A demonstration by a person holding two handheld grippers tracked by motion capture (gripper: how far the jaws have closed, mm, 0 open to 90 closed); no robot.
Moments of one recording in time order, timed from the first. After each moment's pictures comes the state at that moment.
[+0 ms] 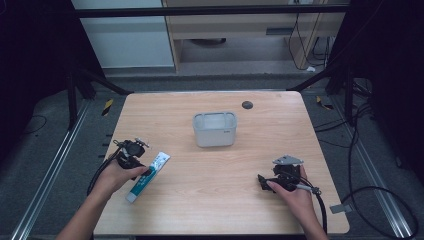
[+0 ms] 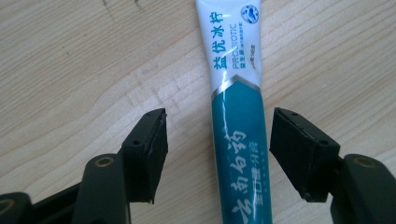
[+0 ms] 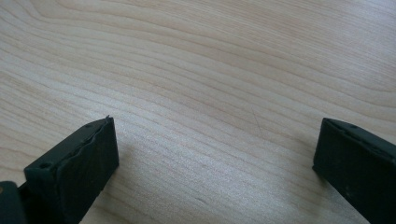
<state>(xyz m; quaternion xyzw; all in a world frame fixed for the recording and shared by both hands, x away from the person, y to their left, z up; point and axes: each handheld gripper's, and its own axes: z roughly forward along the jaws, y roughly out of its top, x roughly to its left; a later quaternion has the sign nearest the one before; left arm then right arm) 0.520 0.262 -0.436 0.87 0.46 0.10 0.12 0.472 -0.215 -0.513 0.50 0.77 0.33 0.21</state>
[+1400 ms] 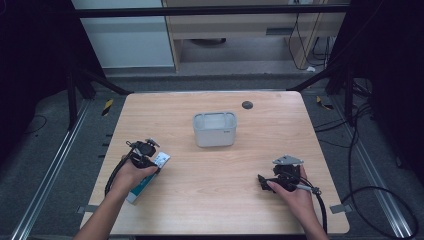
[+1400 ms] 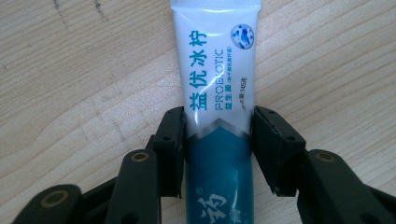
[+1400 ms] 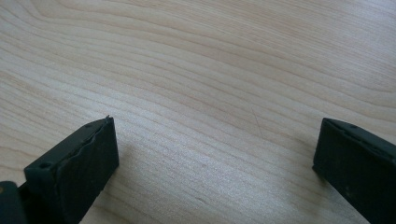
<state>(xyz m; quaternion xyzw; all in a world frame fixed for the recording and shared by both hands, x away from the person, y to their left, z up) 0.536 0.242 -0.463 0.86 0.49 0.08 0.12 0.472 -0.216 -0.513 0.50 0.77 0.33 0.21</state>
